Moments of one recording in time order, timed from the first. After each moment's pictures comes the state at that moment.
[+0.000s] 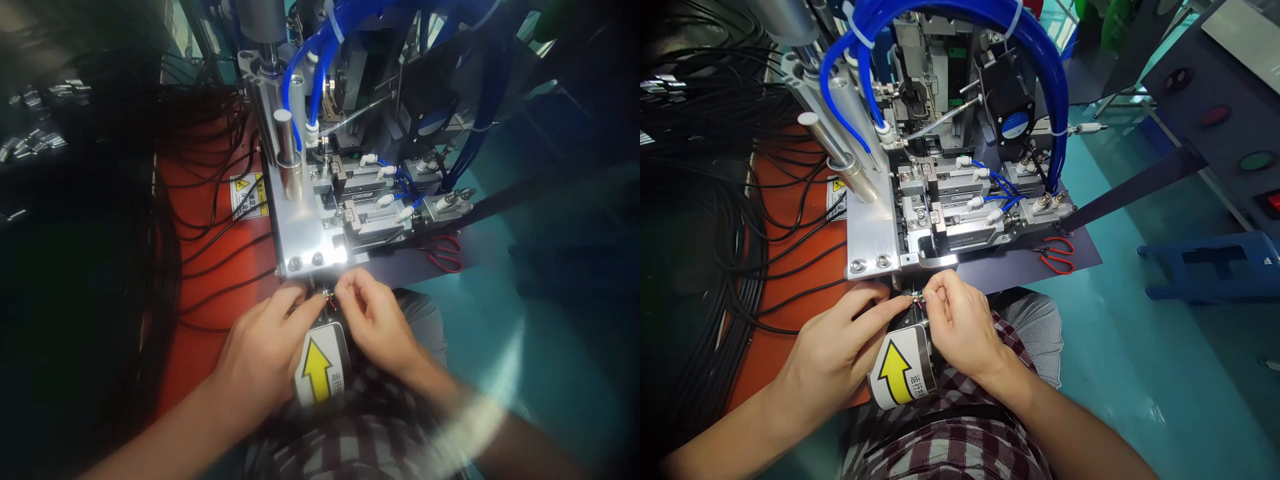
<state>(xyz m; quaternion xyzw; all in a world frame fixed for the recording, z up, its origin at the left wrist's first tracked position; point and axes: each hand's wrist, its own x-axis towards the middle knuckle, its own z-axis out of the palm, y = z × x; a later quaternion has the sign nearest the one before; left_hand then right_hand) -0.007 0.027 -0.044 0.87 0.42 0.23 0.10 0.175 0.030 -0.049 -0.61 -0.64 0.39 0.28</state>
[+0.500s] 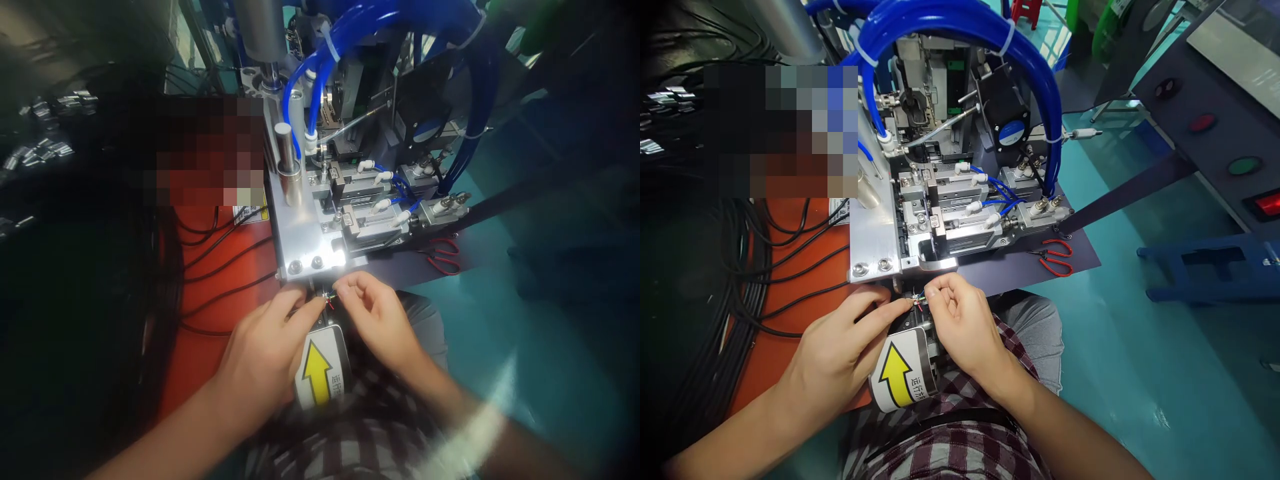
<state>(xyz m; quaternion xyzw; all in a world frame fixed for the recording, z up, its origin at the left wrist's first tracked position) -0.005 0.029 -0.041 0.87 0.42 0.23 0.10 0.176 0.032 -0.052 -0.61 -0.52 0.49 0.33</state>
